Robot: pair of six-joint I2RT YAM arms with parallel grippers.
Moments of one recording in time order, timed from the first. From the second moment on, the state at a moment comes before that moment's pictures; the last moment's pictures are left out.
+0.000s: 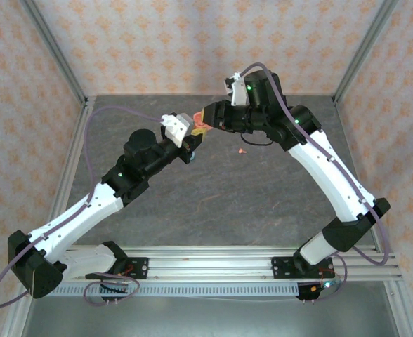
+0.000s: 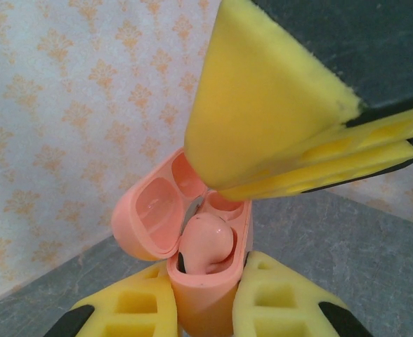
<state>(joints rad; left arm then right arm) -0.64 1.13 1.01 0.08 0.07 0.08 0.65 1.54 1.90 -0.86 -0.40 0.68</state>
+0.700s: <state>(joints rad) -0.64 1.08 0.96 -0.03 0.14 0.06 0.41 1.54 1.86 -0.95 -0.34 0.64</state>
